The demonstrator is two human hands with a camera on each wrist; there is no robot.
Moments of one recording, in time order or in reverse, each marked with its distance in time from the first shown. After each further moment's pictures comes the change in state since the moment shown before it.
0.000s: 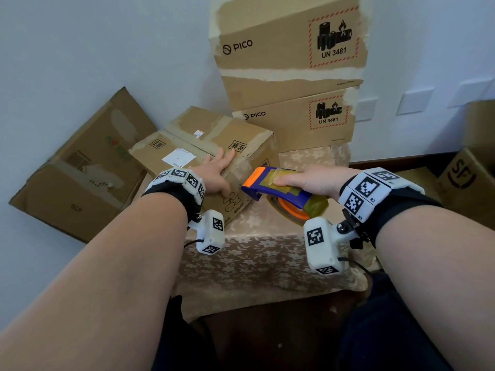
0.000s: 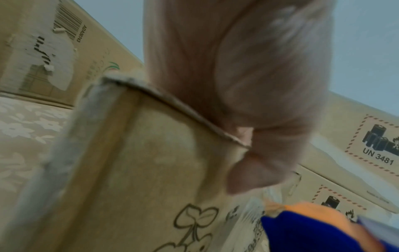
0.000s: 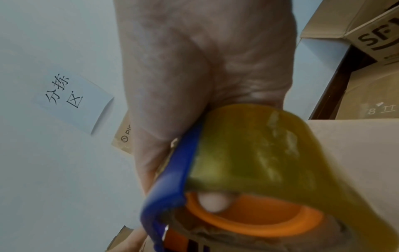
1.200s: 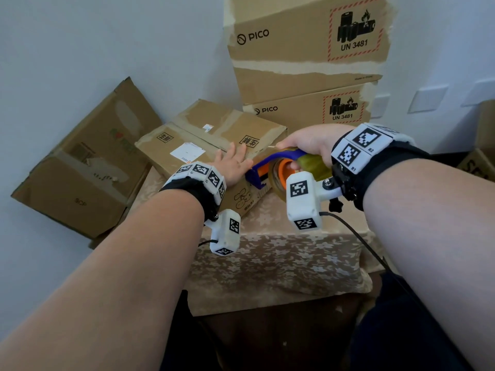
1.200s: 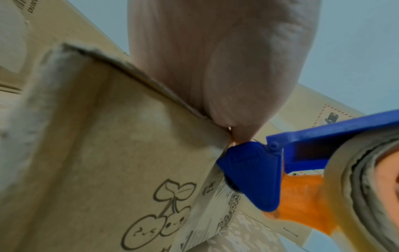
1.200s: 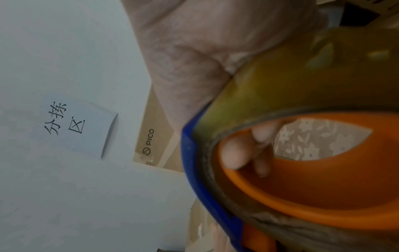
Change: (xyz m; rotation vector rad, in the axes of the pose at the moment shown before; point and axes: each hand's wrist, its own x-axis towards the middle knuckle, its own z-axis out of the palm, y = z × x) left_hand -0.019 0.025 0.000 -0.010 0.060 -0.036; right_hand 0.019 -0.064 -0.017 0.186 0.024 0.159
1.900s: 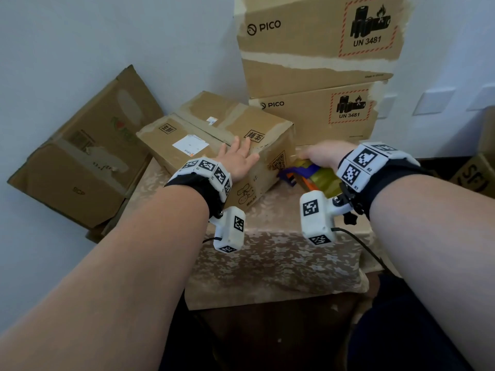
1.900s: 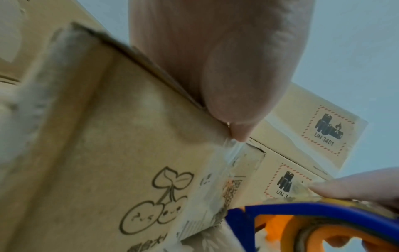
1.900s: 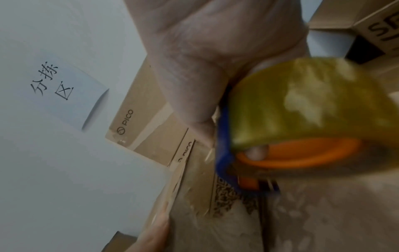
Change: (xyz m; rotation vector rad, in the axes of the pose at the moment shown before) left_hand 0.009 -0.006 0.004 0.009 0.015 0.009; right_hand 0.037 0.031 0.006 -0.278 0.240 -0.072
